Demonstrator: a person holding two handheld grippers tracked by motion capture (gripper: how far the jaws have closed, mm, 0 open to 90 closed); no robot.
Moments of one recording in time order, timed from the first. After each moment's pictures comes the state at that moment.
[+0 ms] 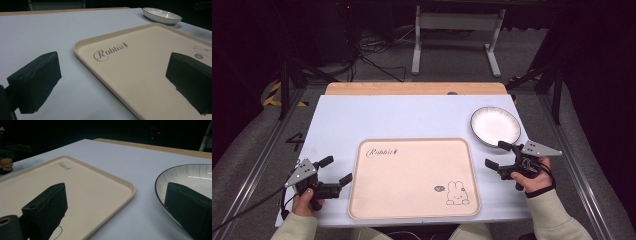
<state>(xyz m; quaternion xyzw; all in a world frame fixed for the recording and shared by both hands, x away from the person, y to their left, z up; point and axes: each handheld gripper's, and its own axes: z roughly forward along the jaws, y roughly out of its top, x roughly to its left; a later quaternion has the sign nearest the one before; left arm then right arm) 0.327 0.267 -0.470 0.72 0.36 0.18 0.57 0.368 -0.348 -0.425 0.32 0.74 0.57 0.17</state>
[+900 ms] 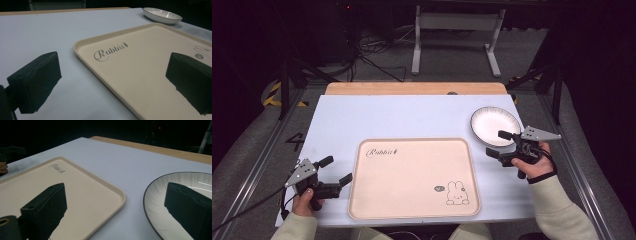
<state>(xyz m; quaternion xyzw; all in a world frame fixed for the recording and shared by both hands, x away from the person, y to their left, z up) 0.327 0.267 -0.470 0.72 0.36 0.18 0.57 0.399 -0.352 -0.404 0.32 0.75 0.55 0.16</state>
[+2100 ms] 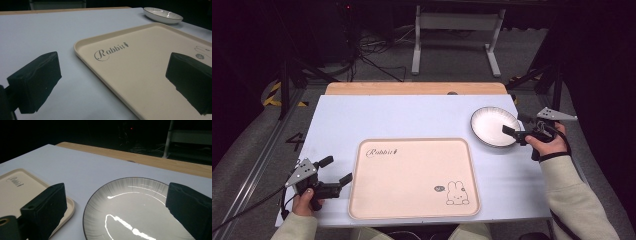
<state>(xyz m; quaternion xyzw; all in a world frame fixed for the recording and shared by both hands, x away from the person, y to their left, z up) 0.327 0.266 -0.470 0.71 0.37 0.18 0.57 0.448 -0.405 -0.386 0.39 0.72 0.53 0.21</state>
